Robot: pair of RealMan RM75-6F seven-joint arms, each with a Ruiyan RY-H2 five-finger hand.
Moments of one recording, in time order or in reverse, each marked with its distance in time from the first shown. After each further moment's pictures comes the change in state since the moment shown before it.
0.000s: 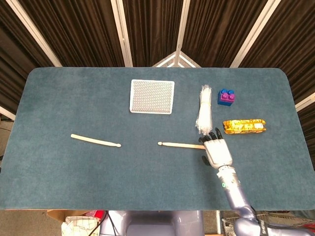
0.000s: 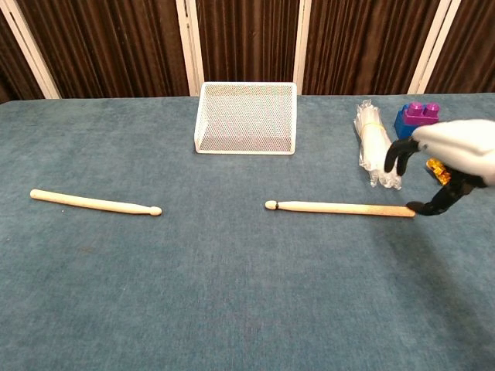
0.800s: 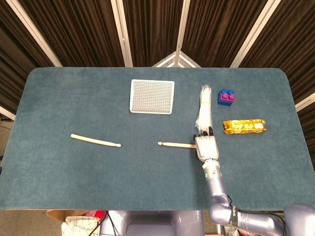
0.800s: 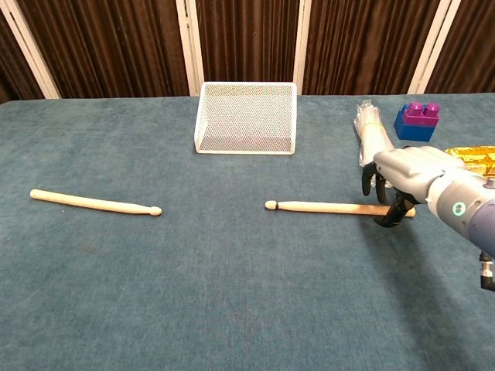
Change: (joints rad) left arm -0.018 -0.017 -0.005 0.011 -0.036 -0.030 0.041; right arm 0.138 -0.247 0.036 0.250 0.229 0.045 -0.113
